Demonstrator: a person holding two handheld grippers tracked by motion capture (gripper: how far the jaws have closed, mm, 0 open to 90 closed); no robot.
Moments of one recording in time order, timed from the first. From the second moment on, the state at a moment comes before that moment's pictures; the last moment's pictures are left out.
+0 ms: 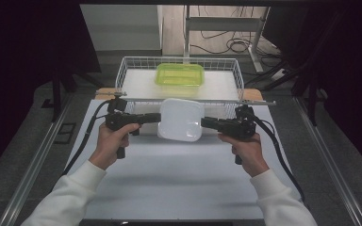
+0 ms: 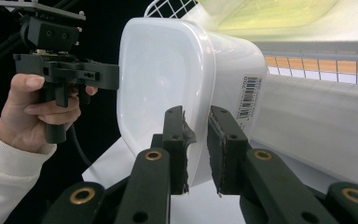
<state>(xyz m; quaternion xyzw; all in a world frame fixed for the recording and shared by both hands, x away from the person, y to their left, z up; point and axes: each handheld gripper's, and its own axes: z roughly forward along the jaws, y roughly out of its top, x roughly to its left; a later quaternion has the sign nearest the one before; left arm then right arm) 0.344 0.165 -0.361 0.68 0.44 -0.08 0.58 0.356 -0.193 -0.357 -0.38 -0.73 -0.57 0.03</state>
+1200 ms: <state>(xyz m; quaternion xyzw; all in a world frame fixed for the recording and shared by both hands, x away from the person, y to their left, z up) 0.392 0.169 -0.283 0.67 0.43 -0.04 0.60 0.401 -0.189 -0.278 -0.36 -0.72 -0.59 0.01</state>
